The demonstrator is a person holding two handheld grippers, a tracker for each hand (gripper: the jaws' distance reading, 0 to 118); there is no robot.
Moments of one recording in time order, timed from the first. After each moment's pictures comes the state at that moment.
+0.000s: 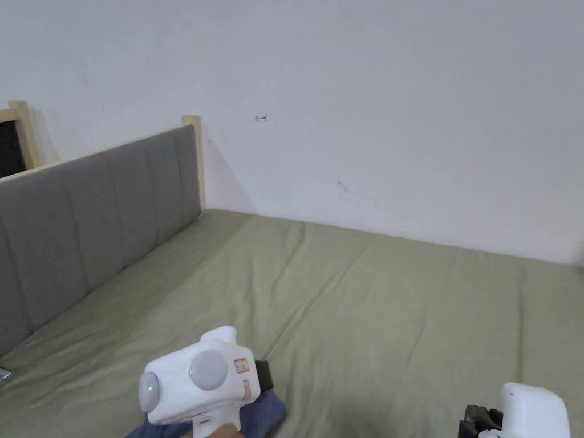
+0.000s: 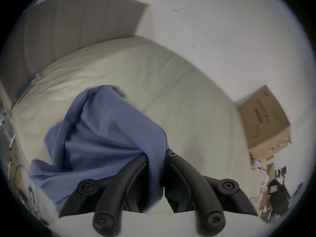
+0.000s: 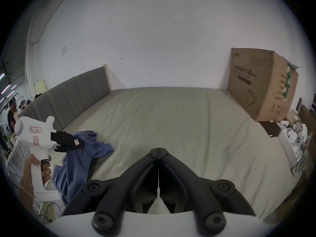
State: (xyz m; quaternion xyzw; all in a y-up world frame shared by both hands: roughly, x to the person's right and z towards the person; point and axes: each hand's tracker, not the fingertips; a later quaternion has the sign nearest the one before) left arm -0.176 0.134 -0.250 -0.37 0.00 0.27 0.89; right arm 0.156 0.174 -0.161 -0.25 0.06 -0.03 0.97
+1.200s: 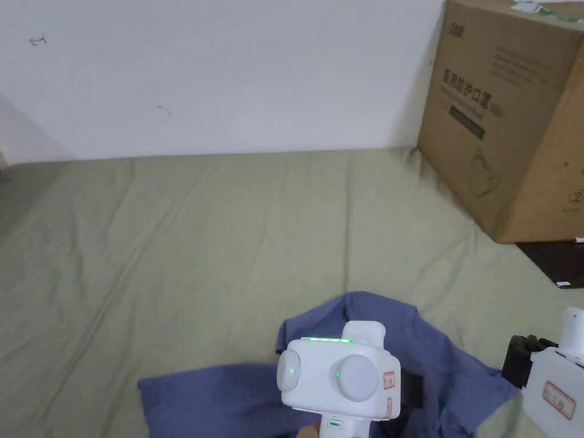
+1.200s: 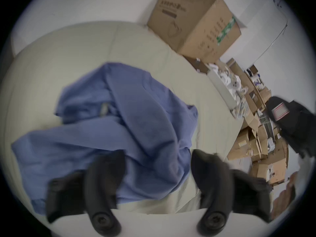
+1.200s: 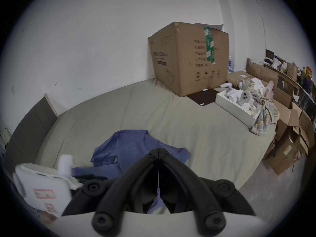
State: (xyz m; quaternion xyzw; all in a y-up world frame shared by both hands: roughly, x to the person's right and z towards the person) left arm 0.162 0.089 -0.210 -0.47 -0.30 0.05 0.83; right arm 0.355 0.153 -0.095 -0.28 -0.15 -0.13 0.94
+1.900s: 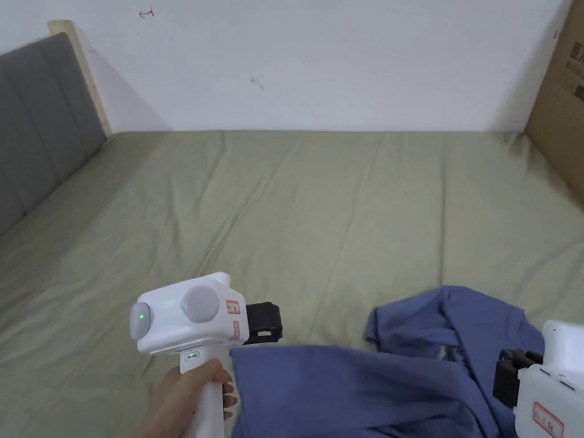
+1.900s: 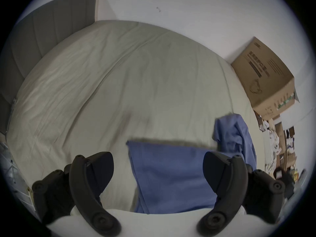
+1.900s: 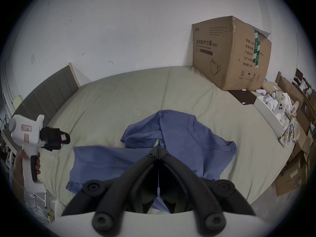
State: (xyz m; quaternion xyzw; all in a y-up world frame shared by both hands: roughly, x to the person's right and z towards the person) left arm -0.109 0.060 -0.305 -0.51 -0.03 0.16 0.84; right arm 0.259 0.114 -0.146 -0.34 -0.04 -0.07 0.94
